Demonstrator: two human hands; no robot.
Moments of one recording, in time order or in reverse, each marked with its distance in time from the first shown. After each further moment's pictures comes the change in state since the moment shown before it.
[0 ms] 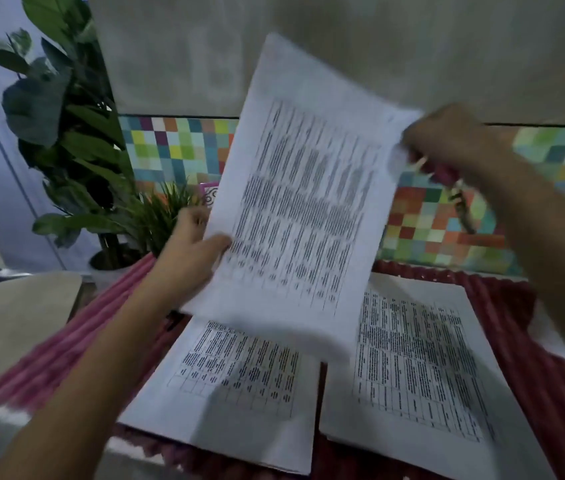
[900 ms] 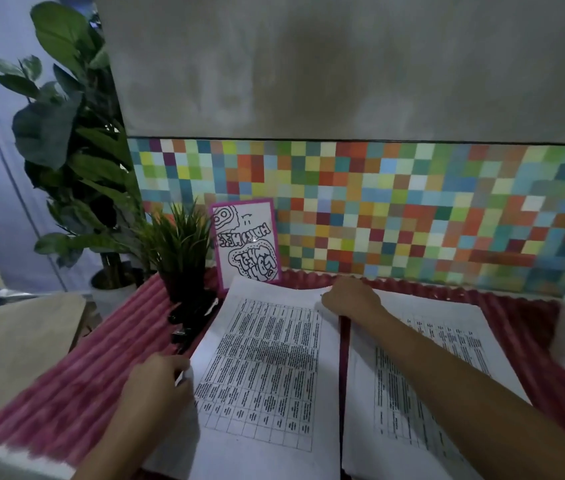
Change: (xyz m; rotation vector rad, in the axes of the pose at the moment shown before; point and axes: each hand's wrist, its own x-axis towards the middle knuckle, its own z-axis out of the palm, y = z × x) left_hand -0.057 -0.115 -0.043 0.890 0.049 -0.073; right_hand -0.054 0.068 0.224 -0.278 -0.386 0.161
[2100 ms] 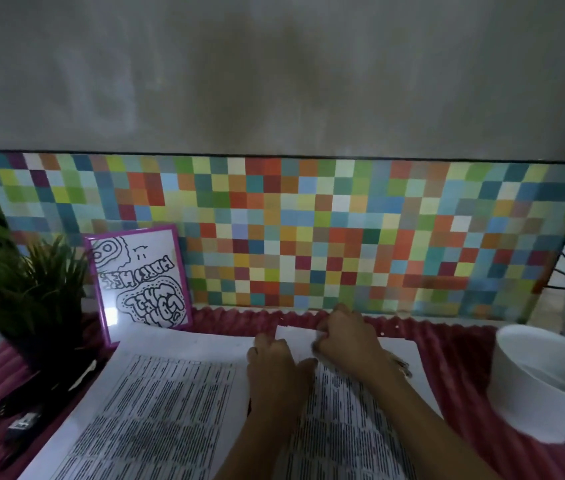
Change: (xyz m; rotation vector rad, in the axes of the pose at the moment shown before) left_hand 0.076 0.250 0.178 -0.184 -0.046 0.155; right_hand 0.048 0.131 -0.030 -0.152 0.239 -0.177
